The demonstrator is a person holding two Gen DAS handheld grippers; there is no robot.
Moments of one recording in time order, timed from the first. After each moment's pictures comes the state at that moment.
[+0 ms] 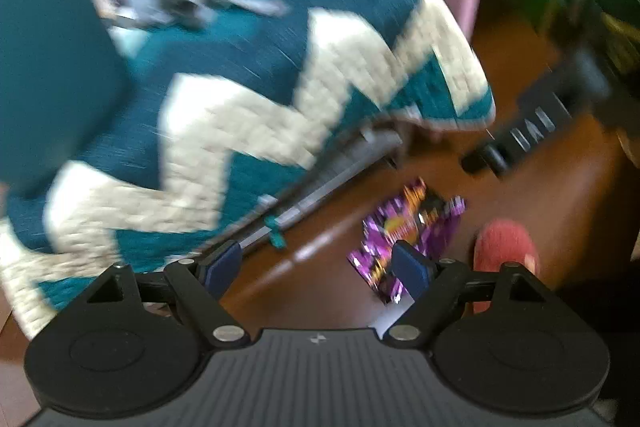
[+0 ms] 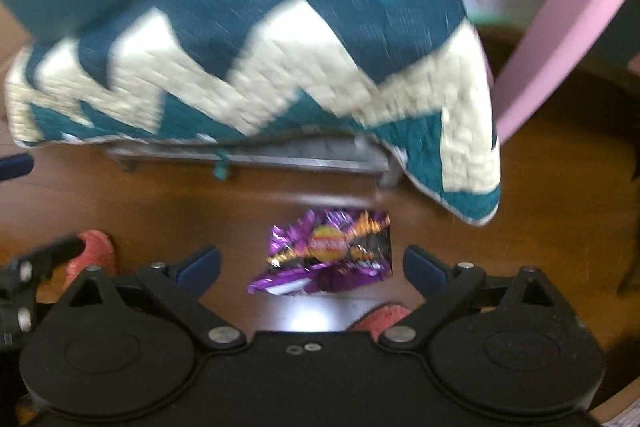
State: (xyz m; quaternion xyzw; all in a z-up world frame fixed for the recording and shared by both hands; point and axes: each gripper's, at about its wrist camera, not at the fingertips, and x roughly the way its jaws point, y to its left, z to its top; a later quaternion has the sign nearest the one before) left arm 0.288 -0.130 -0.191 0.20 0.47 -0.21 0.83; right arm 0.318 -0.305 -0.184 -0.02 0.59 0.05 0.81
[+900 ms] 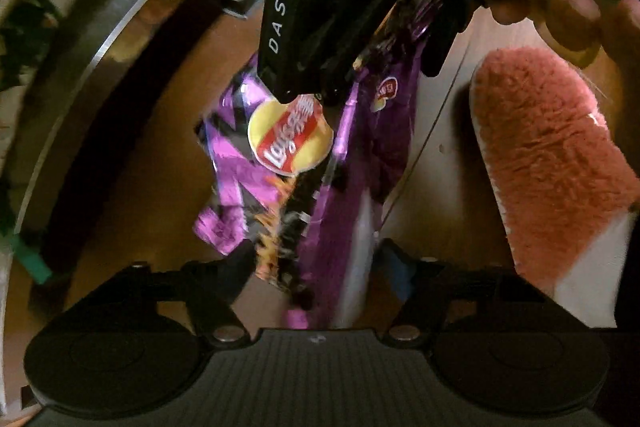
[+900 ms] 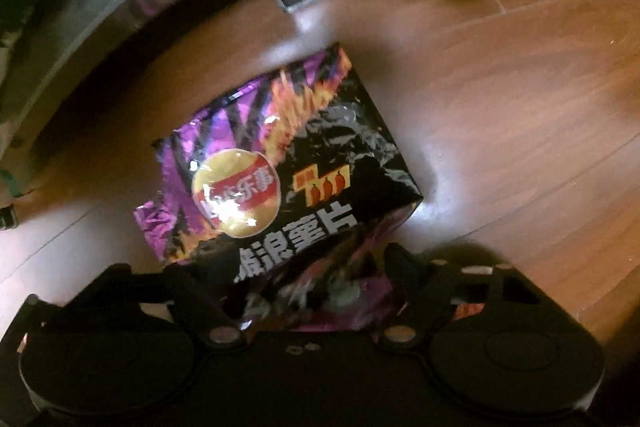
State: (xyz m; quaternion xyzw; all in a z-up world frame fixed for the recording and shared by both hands) left arm 0.324 -0.252 -0.485 0.32 0.56 -0.34 0.68; right arm 0.382 -0.393 -0.503 0.19 0.73 -0.07 0.65
